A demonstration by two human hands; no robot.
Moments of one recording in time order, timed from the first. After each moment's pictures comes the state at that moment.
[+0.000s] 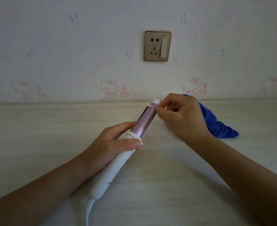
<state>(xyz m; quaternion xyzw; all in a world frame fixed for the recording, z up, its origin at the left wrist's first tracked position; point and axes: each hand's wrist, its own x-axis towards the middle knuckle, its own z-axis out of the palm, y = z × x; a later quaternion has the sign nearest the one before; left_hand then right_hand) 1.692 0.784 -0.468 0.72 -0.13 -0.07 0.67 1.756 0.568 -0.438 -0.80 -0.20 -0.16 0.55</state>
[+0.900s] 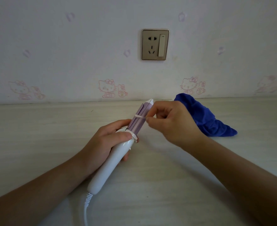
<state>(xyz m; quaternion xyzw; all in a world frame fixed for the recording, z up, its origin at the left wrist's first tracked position) 1.693 0.789 -0.467 0.72 -0.08 -0.05 0.69 1.754 0.578 -0.442 -0.83 -0.24 -0.08 0.50</state>
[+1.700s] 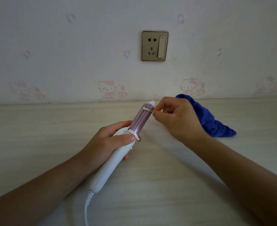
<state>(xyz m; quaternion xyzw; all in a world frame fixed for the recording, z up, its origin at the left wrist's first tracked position) 1.693 0.785 -0.466 0.72 -0.10 -0.06 0.69 1.763 0.568 -0.445 -0.82 -0.18 -0.11 0.53</state>
